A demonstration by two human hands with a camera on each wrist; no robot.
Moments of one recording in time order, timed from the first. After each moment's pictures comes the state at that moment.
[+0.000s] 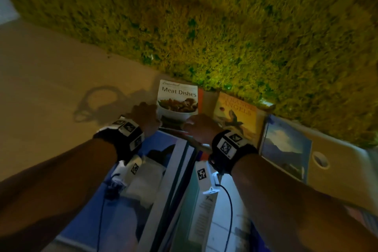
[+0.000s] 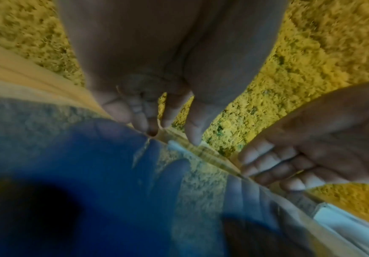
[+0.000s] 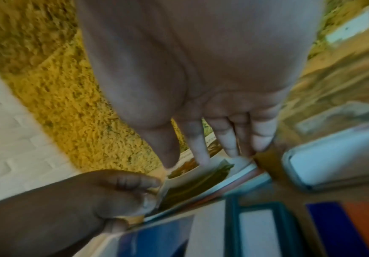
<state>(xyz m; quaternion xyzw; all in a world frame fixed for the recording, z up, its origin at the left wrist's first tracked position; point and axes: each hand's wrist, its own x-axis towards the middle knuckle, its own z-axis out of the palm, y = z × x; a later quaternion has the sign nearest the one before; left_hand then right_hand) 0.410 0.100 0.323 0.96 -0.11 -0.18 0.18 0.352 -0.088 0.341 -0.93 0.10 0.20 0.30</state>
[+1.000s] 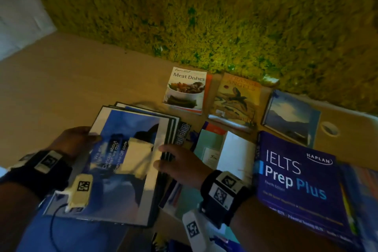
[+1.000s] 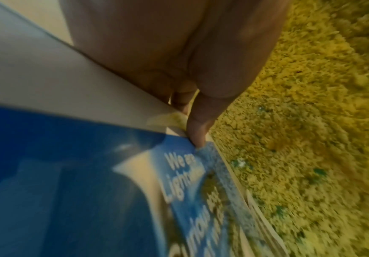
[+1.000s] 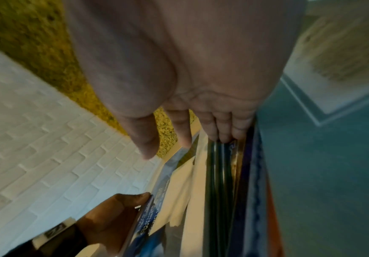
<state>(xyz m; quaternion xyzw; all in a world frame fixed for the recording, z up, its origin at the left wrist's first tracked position) 0.278 0.295 0.307 0.88 0.15 -0.14 0.43 0.175 -0.002 0.324 -0.84 -0.01 0.26 0.48</state>
